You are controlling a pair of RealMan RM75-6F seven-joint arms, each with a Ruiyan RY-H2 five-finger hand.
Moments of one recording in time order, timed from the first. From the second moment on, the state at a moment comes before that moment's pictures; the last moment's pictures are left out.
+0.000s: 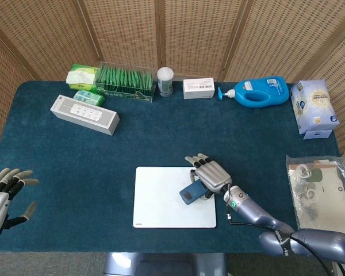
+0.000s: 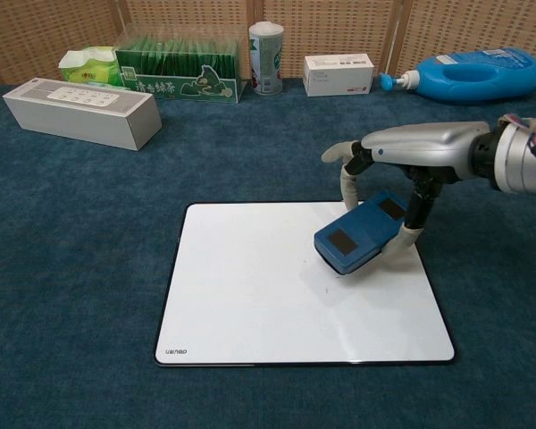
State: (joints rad) left arm -0.05 -0.92 0.03 -1.91 1.57 1.47 -0.07; right arm 0.86 -1.39 0.08 -1.66 -1.08 0.77 -0.29
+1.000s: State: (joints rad) left arm -0.05 -0.92 0.03 -1.90 1.57 1.47 -0.09; right arm 0.87 -1.41 0.02 -1.64 -1.01 0.78 -0.38
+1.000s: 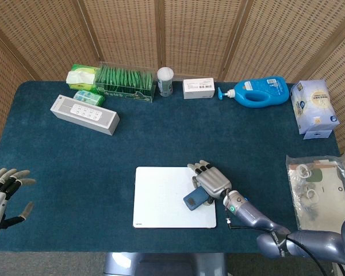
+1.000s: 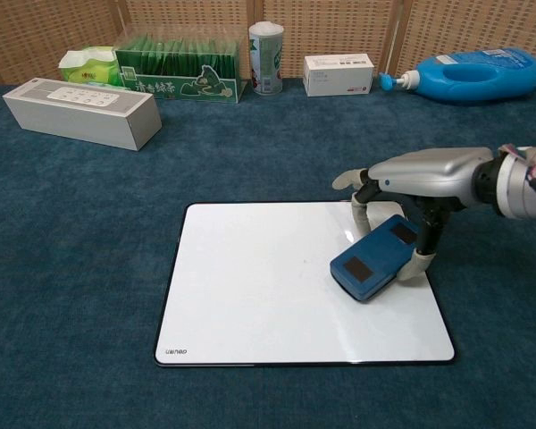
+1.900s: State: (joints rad) left arm -0.05 -0.92 0.03 -1.89 1.57 1.47 -0.10; right arm 0.92 -1.52 0.03 -1.66 -0.97 0.77 -0.46
